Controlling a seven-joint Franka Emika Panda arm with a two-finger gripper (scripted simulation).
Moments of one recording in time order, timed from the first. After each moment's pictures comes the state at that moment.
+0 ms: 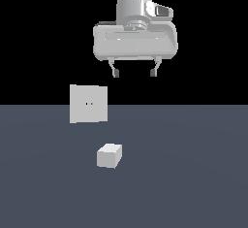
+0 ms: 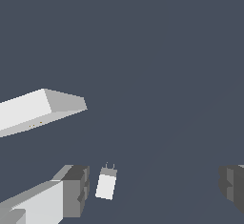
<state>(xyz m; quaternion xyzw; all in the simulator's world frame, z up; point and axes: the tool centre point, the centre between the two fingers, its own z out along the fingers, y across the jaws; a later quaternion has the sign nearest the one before) 0.012 -0.027 0.176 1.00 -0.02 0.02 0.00</state>
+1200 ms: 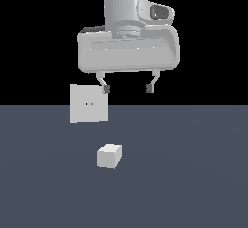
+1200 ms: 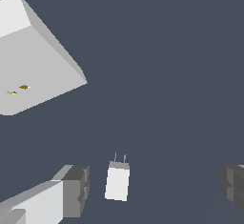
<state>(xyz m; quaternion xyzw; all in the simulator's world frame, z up) -0.035 -0.008 0.132 1.00 -0.06 0.06 0.01</state>
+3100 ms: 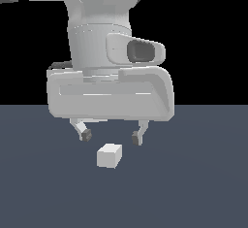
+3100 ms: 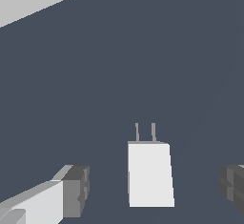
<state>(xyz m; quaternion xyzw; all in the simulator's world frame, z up) -0.085 0.024 0.043 0.99 -0.12 0.12 0.01</state>
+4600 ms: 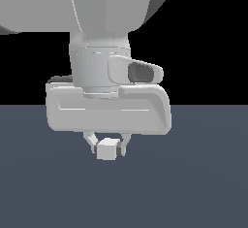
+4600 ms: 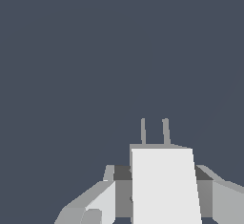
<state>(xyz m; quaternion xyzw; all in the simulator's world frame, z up) -0.079 0.027 0.021 0.99 -0.09 0.12 0.01</state>
